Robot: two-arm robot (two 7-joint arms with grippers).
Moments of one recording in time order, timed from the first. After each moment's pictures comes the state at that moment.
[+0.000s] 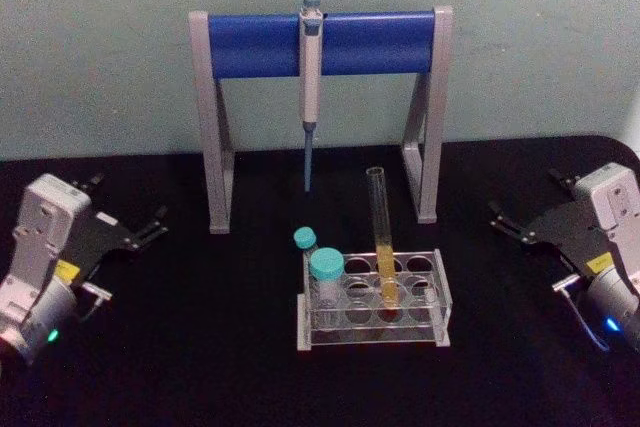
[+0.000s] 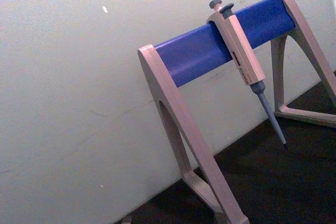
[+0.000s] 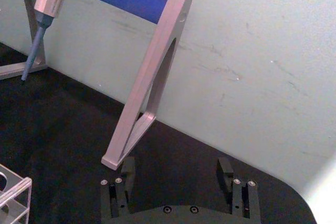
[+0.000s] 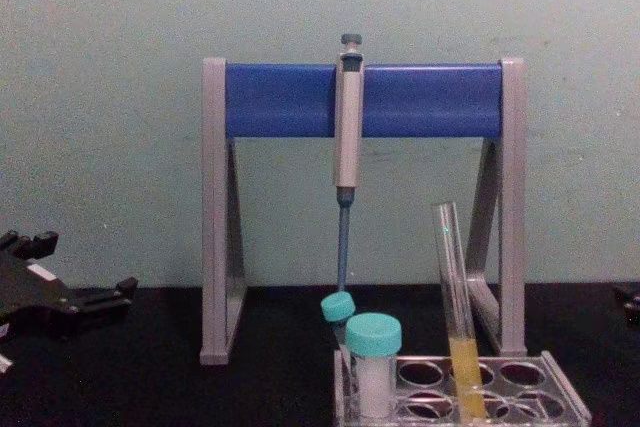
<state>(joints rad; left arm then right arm) -0.20 0.60 0.45 -1.41 -0.25 -0.12 0.03 0.20 0.60 -0.45 -1.41 0.25 -0.12 -0.03</state>
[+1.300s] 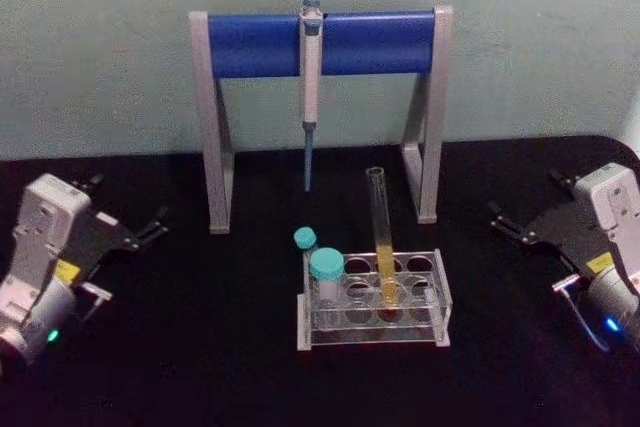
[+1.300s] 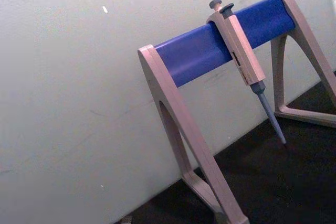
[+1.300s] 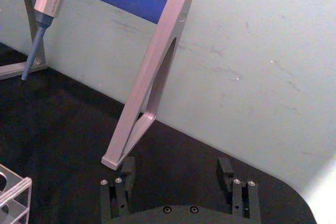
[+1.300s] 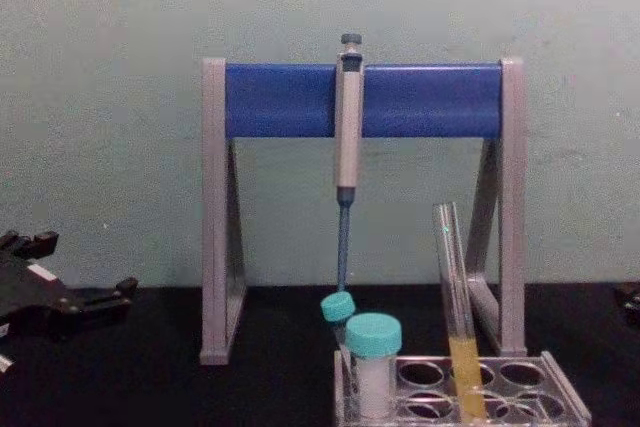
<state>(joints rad) -0.20 0.60 0.45 -1.41 -0.25 -0.12 0.03 0.20 0.60 -0.45 -1.41 0.25 -0.12 -0.03</state>
